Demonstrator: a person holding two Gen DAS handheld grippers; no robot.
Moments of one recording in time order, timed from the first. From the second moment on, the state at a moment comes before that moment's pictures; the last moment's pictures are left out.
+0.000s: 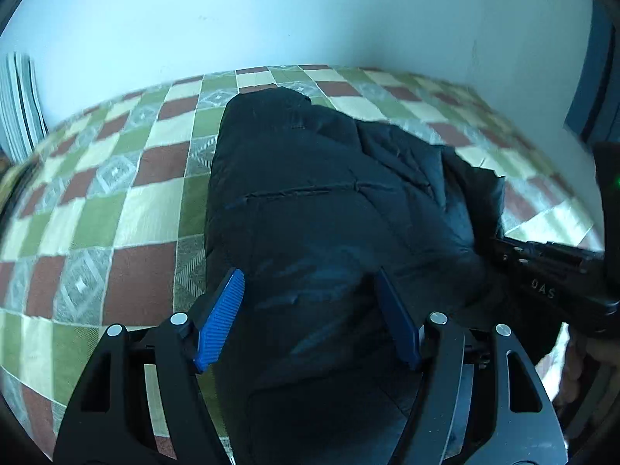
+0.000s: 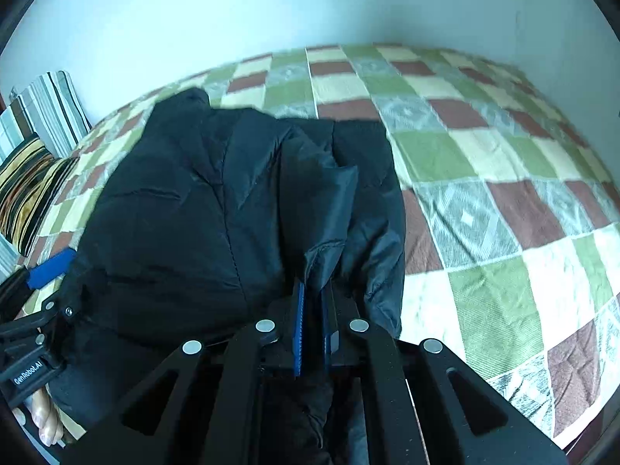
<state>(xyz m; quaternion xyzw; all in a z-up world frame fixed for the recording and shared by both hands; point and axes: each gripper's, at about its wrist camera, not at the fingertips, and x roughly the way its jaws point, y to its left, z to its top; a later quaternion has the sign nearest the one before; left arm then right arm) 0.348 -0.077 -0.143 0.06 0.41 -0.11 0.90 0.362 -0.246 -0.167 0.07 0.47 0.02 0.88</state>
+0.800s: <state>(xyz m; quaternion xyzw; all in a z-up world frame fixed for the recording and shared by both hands) 0.364 -0.080 -0.166 0.05 0.43 -0.09 0.90 0.368 -0.250 -0.192 0.09 0.46 0.04 0.88</state>
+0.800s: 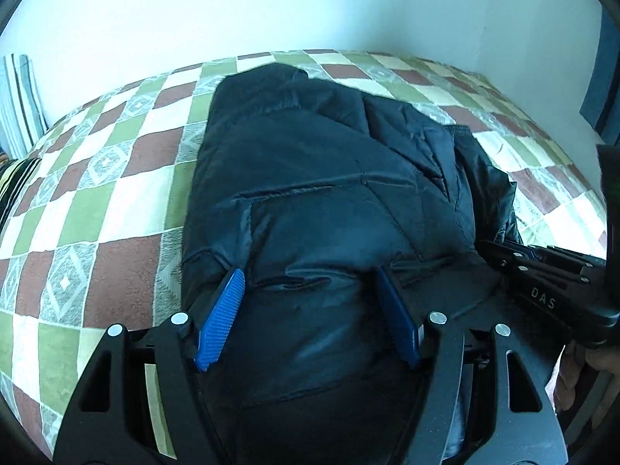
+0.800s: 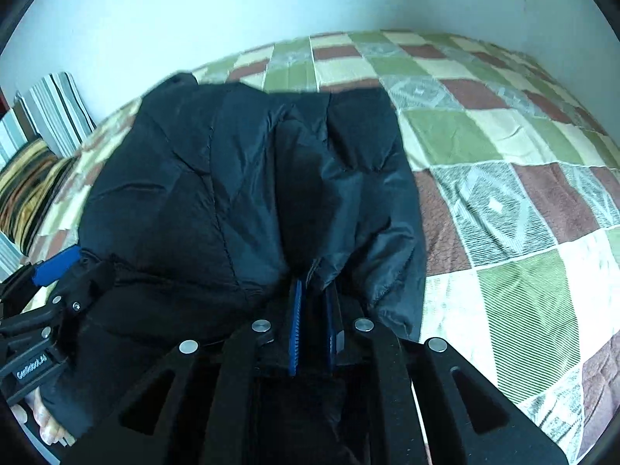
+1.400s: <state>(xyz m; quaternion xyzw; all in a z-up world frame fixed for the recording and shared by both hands) 0.323 -0.068 -0.162 0.03 0.42 -0.09 0.90 0.317 -0.233 -0.182 0.04 0.46 0.07 0.89</state>
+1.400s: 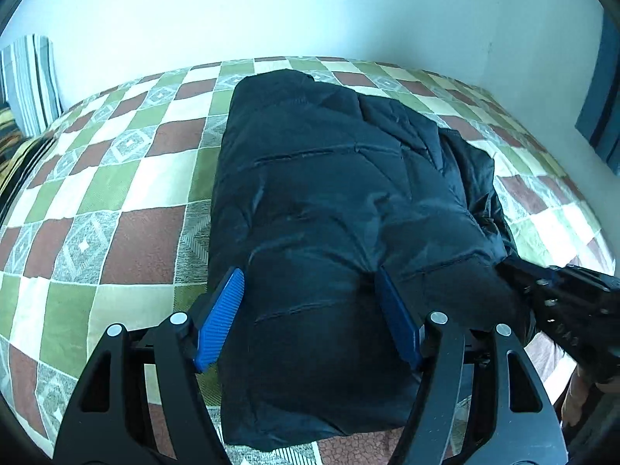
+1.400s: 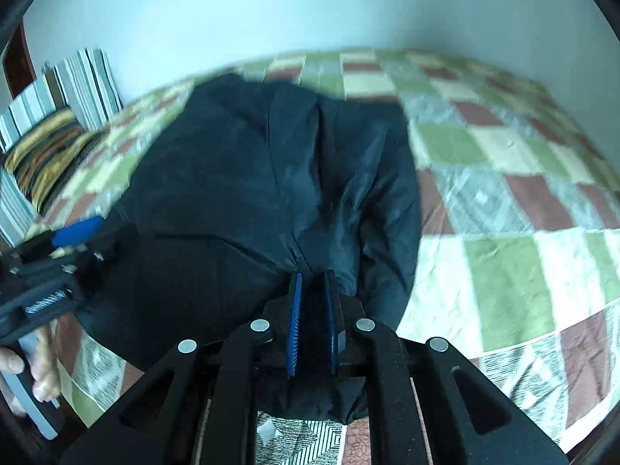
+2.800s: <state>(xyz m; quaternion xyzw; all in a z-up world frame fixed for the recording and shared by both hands) 0.380 -0.030 -0.105 0.00 0.40 -0.09 0.91 0.365 -0.249 -0.100 0.06 0.38 0.06 0.92</state>
